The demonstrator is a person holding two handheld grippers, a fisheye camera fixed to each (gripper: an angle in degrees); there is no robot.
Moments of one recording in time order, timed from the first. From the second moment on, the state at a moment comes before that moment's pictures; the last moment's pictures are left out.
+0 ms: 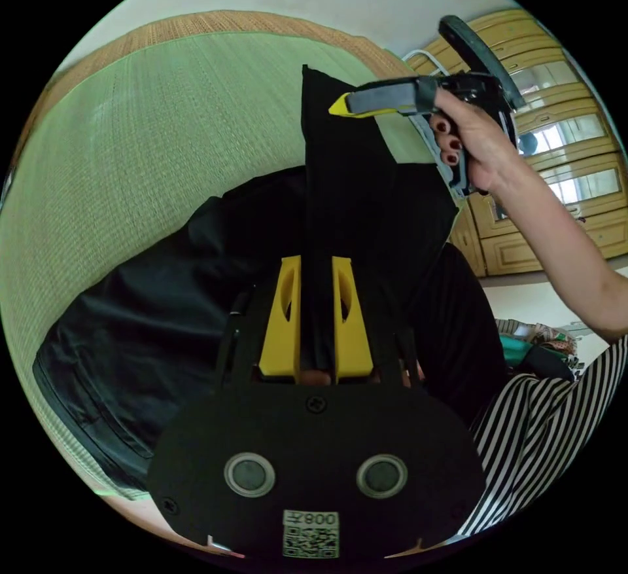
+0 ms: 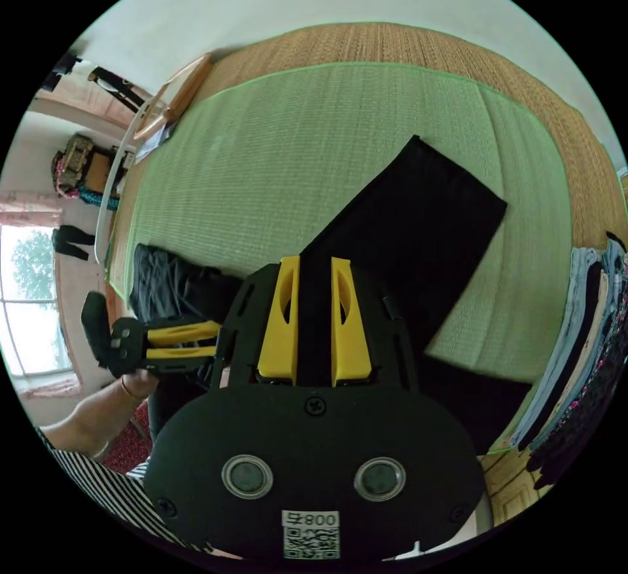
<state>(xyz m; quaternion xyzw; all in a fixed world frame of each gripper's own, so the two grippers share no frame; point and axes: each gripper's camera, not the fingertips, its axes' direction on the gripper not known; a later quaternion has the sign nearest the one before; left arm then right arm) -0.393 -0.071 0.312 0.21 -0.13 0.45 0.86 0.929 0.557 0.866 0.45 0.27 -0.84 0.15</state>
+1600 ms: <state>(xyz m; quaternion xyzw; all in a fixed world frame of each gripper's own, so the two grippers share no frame) -0.265 -0.184 0.652 0.06 -0.24 0.58 0.78 1.271 0.594 0.552 0.36 0.09 -0.90 0.22</state>
